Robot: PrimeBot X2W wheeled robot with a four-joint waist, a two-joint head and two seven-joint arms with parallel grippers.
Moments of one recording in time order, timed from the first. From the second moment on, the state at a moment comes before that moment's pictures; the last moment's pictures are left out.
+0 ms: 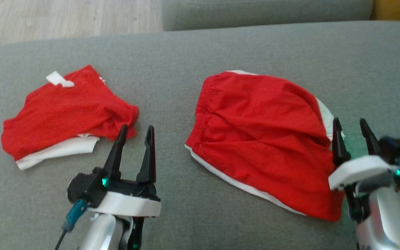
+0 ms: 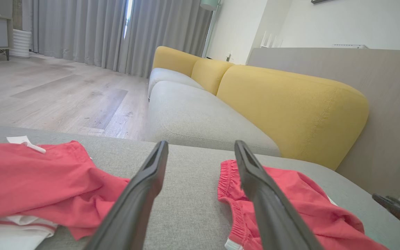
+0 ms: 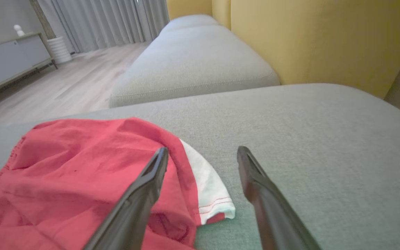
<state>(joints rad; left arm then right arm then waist) -0.13 0.05 -0.30 0.19 -0.37 -0.09 -0.25 -0.20 -0.05 -0.12 0.43 0.09 0.13 -0.14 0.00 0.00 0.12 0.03</state>
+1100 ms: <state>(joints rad) -0.24 0.05 -0.36 0.19 -0.39 -0.09 -0.25 -0.74 -0.20 -0.14 0.80 -0.13 0.13 0.06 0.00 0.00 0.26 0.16</state>
